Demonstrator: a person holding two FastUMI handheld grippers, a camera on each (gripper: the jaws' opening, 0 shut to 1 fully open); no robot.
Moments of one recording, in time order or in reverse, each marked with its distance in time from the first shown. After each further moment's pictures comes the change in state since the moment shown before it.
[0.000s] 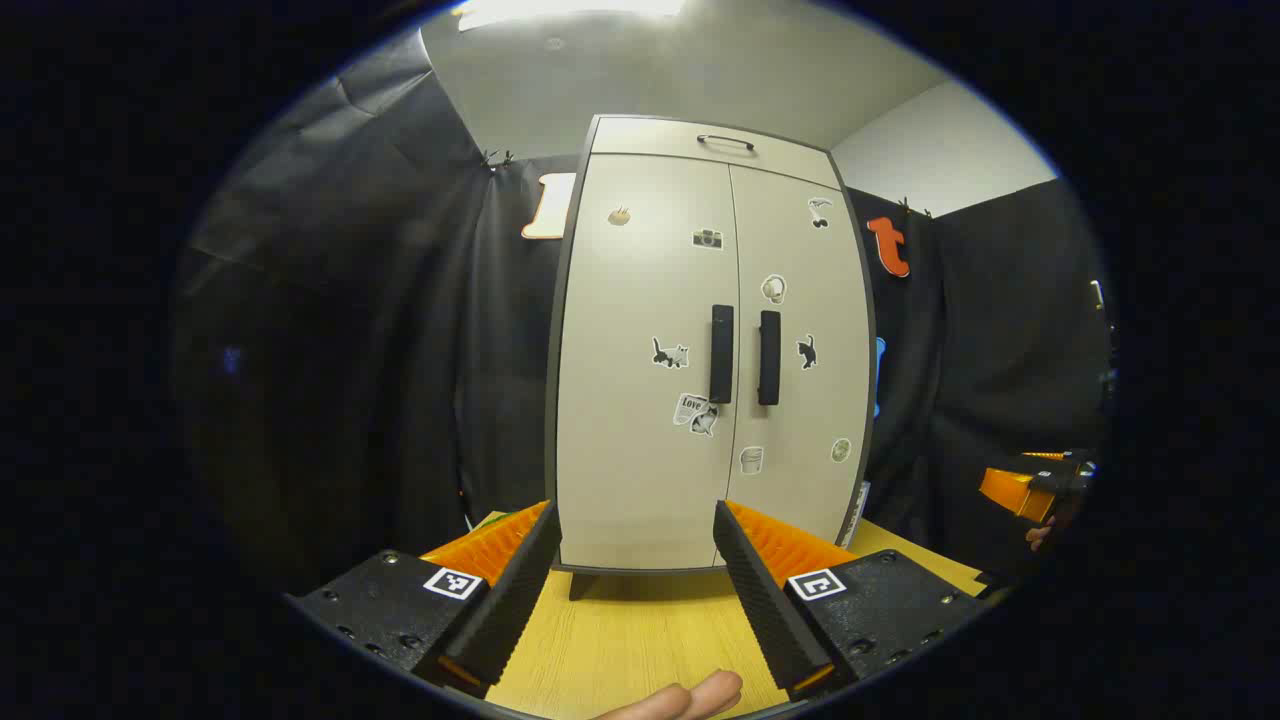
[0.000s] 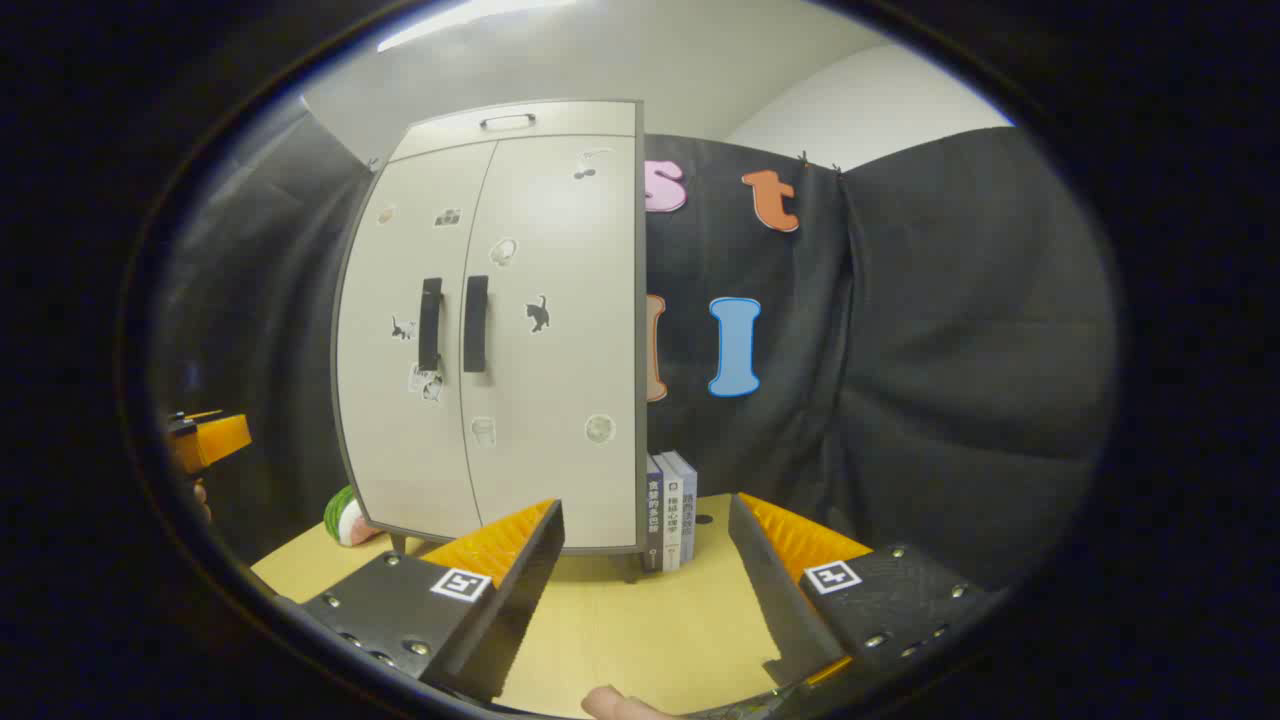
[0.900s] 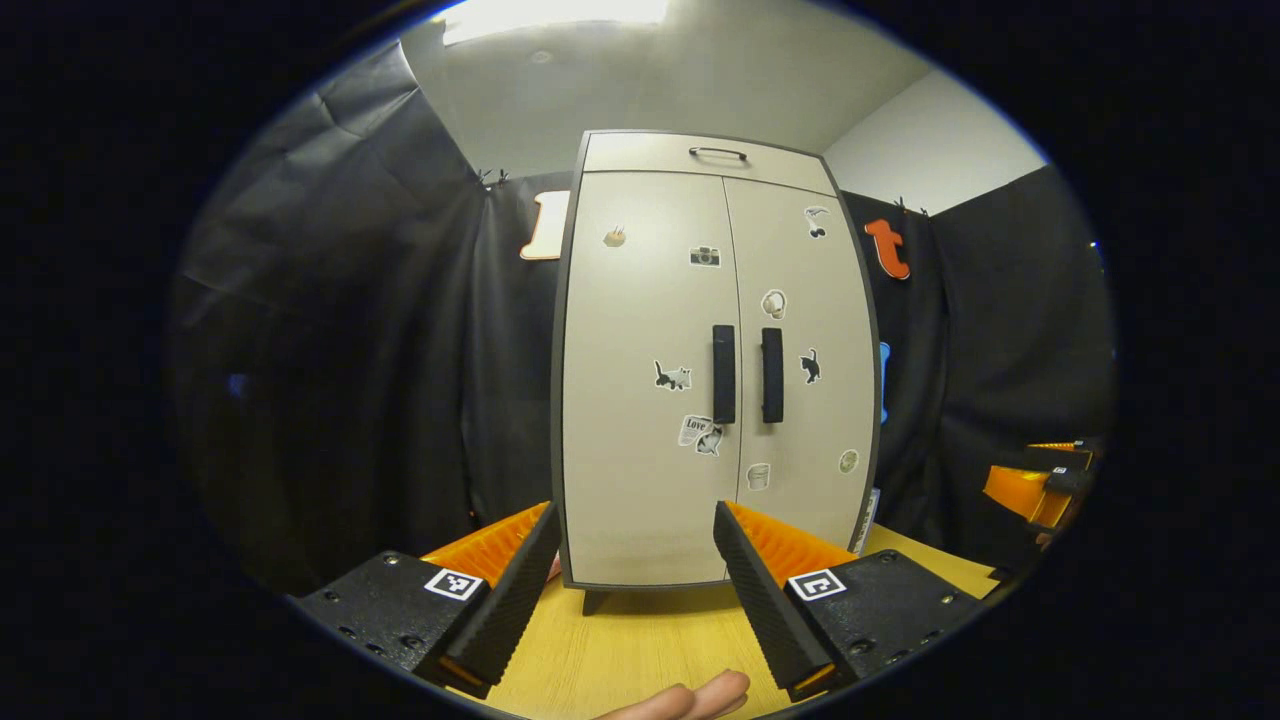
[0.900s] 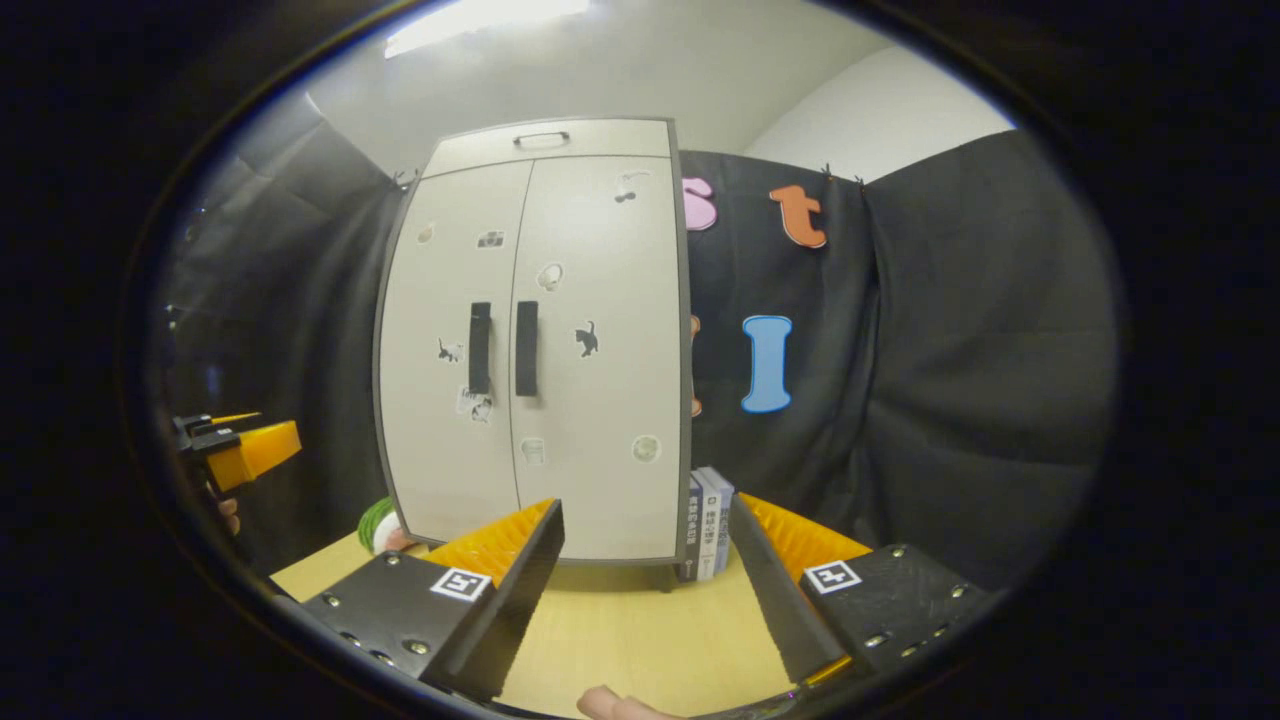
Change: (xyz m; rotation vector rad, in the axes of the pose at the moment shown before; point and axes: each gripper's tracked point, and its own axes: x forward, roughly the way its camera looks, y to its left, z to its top) left arm -0.003 -0.011 0.025 0.040 -0.050 -0.005; right arm -0.029 0.035 0.026 0.023 -0.044 0.074
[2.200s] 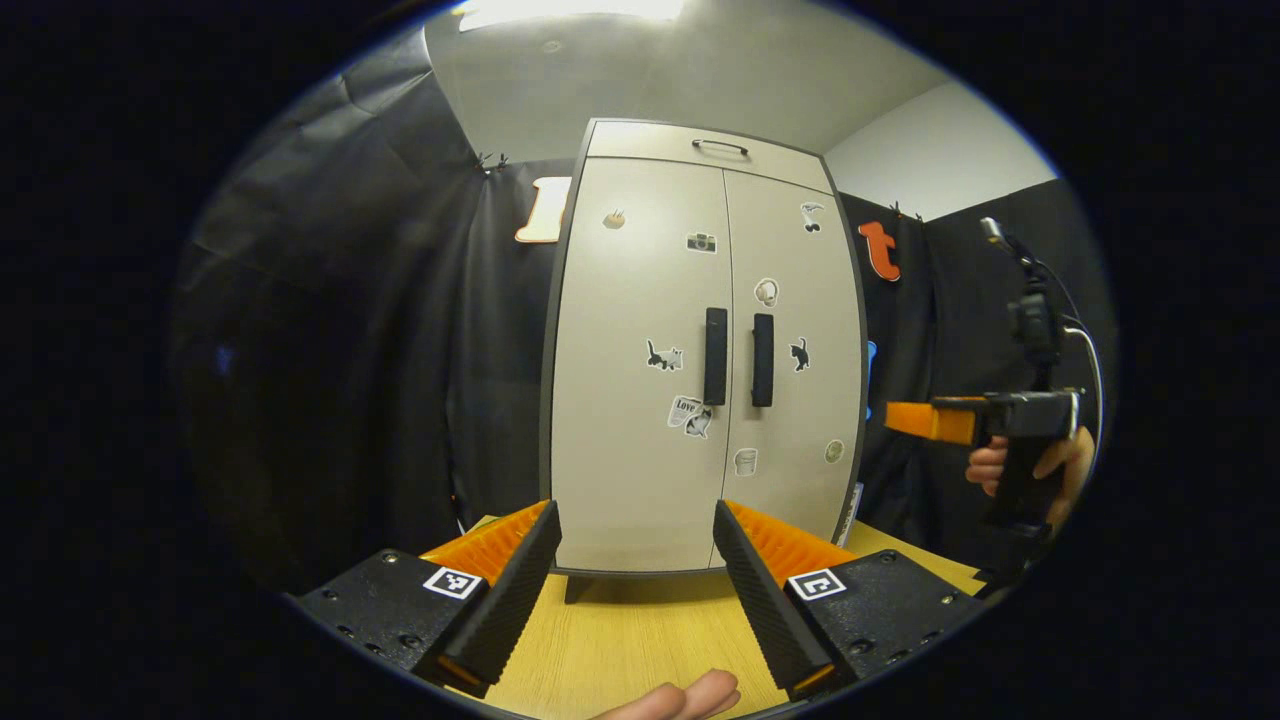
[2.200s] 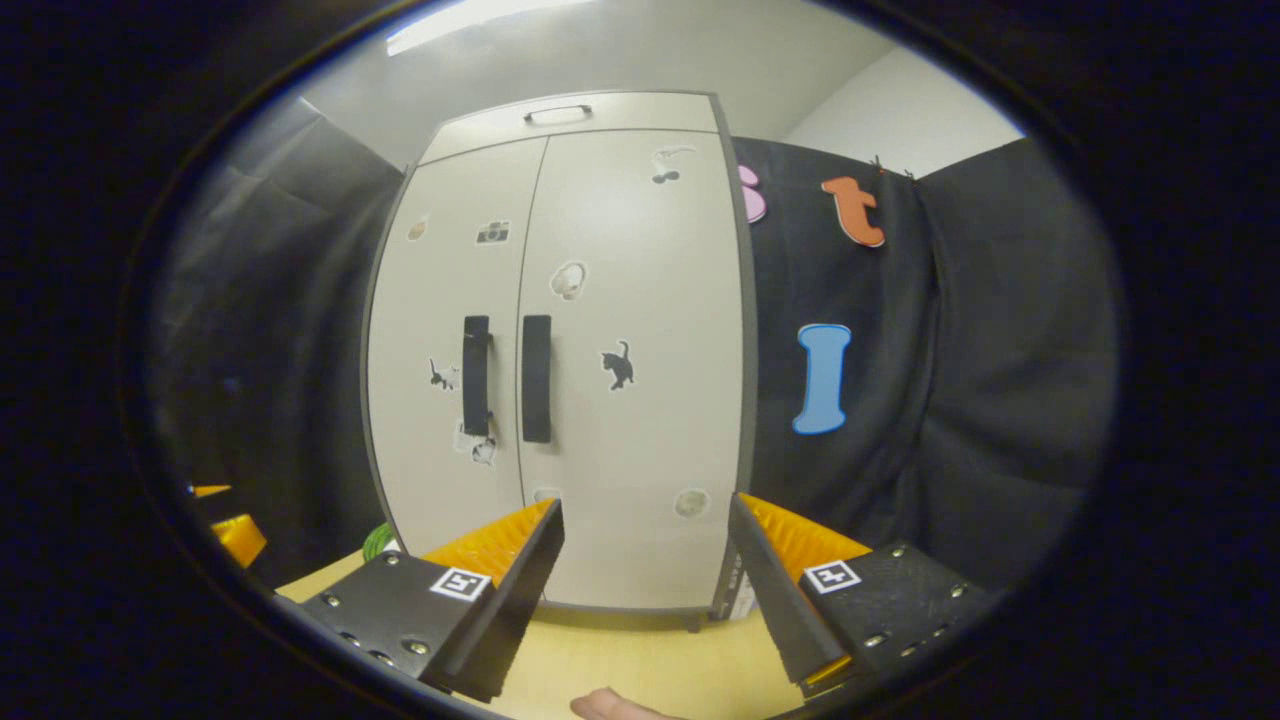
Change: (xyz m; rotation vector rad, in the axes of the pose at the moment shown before) left arm -0.007 0.007 -0.030 -0.040 0.037 -0.041; right arm 0.141 0.061 0.050 -0.004 0.006 0.125
